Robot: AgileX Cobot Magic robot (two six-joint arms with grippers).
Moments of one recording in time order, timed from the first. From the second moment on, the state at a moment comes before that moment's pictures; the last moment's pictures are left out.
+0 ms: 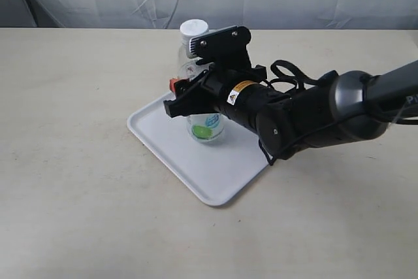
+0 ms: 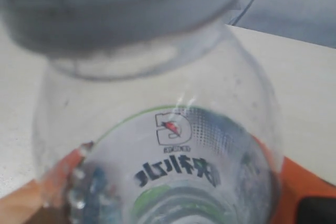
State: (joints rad) left arm -0.02 0.00 0.00 0.00 0.21 0.04; right arm 0.87 1.89 -0.89 0.27 -0.55 -0.15
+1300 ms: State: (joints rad) left arm -0.02 0.00 0.00 0.00 0.21 0.04; right arm 0.87 1.79 -0.89 0.30 -0.60 -0.27
